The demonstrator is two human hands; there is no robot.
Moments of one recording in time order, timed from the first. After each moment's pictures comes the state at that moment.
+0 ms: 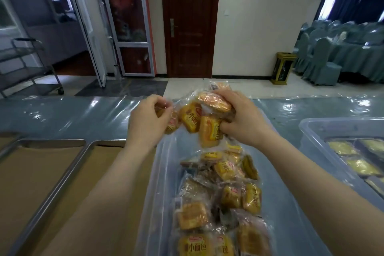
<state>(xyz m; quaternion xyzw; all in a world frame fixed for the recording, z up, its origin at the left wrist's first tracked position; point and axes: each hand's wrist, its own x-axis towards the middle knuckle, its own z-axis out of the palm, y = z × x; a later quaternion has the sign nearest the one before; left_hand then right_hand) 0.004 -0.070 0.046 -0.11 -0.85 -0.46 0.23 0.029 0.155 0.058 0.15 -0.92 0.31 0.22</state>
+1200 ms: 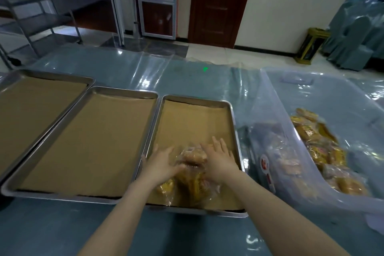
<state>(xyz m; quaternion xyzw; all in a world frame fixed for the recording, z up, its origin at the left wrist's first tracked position) 0.066 -0.383 -0.157 -0.03 -0.94 -0.31 -0.15 0.067 -0.185 -0.154 0.02 -0.98 0.13 -0.15</state>
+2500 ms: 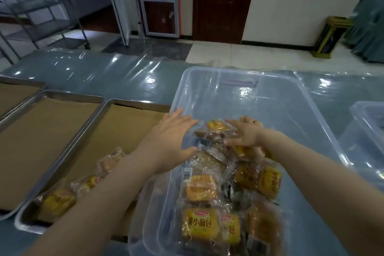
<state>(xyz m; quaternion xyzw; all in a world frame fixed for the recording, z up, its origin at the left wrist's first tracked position) 0.035 -0.076 -0.036 -0.23 -0.96 -0.17 0.00 -0.062 0.189 -0.105 0.07 -0.96 0.07 -0.25</state>
